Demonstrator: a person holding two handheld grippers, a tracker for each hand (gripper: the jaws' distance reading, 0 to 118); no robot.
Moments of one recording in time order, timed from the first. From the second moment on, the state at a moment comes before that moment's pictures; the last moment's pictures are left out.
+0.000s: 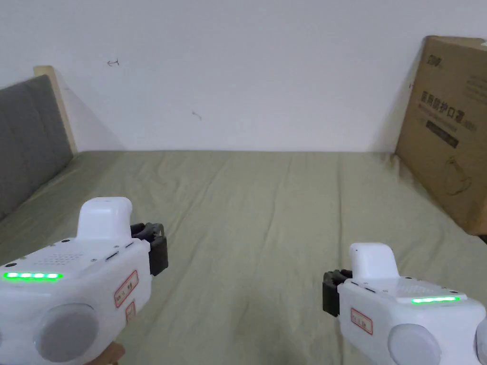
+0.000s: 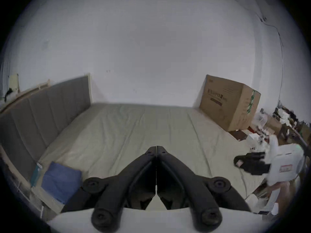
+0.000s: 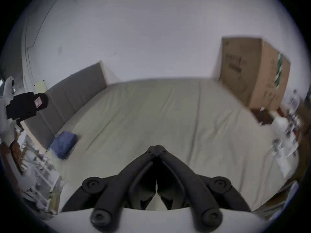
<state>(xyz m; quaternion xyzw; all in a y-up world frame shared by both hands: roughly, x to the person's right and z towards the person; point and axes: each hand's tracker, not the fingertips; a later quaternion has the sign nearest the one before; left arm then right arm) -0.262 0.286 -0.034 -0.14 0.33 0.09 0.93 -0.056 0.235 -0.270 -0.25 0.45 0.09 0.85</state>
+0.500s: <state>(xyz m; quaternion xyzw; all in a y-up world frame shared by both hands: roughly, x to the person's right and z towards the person) -0.224 0.309 -0.041 -0.09 0.36 0.05 0.93 -0.034 0.291 -0.242 -0.11 0.40 0.05 0.91</state>
